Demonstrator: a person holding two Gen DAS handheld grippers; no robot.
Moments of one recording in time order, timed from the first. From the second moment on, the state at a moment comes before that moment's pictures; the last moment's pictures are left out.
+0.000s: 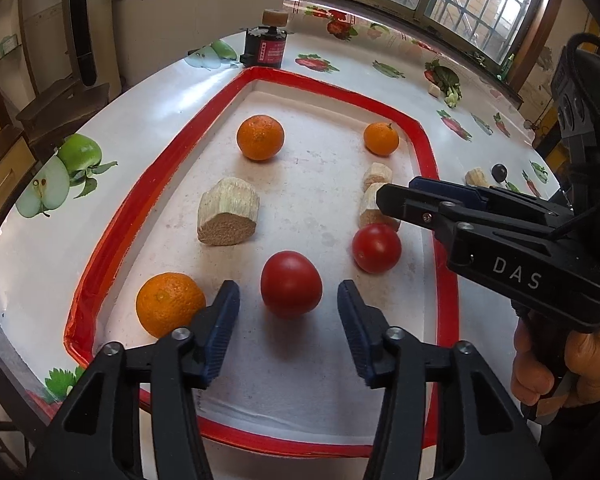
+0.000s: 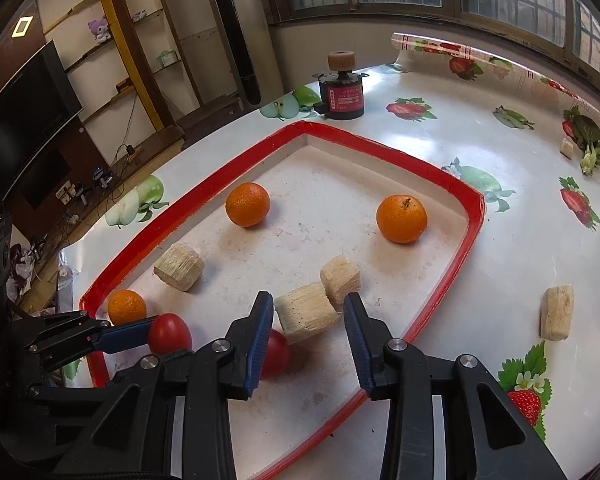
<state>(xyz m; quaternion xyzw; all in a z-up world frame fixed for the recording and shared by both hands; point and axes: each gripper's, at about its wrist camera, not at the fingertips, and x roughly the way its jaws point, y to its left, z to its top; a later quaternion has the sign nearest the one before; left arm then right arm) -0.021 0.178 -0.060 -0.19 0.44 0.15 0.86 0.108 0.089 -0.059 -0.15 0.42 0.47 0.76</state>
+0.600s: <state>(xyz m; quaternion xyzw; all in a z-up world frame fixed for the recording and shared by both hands) -0.030 0.155 -0.043 -0.17 0.43 0.15 0.87 0.102 0.015 -0.021 -0.11 0.40 0.44 0.80</state>
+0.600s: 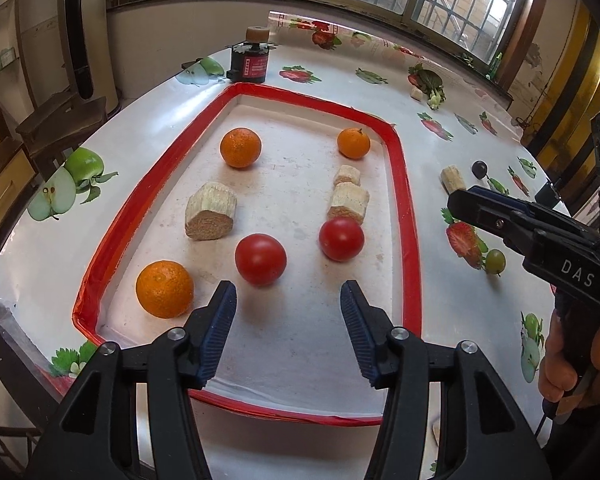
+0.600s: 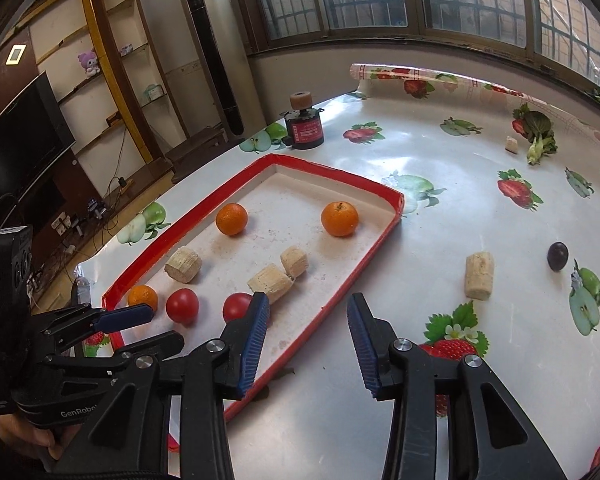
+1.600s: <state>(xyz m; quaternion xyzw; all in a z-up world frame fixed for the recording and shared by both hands) -0.010 0.084 -0.030 -0.13 0.44 0.07 0.89 0.135 -0.130 -0.026 -0.04 0.42 0.32 0.85</state>
